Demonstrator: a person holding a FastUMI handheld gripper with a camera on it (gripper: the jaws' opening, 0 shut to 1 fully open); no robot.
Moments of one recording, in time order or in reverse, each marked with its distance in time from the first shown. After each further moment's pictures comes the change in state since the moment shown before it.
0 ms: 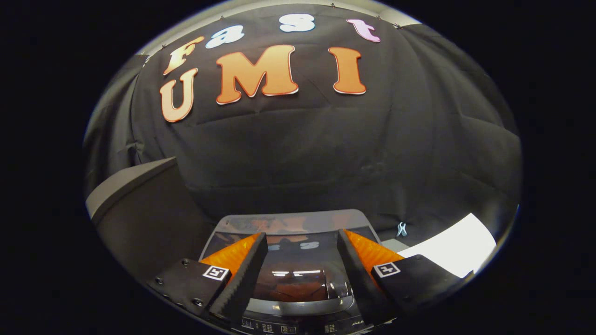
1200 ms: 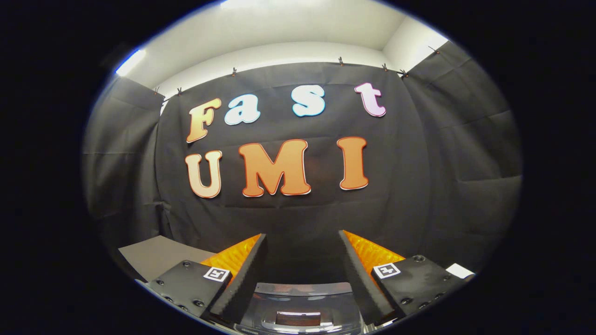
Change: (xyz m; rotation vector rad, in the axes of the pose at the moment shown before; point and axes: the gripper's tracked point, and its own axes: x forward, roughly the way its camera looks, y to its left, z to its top) arm -0.174 0.006 0.236 -0.037 -0.373 0.064
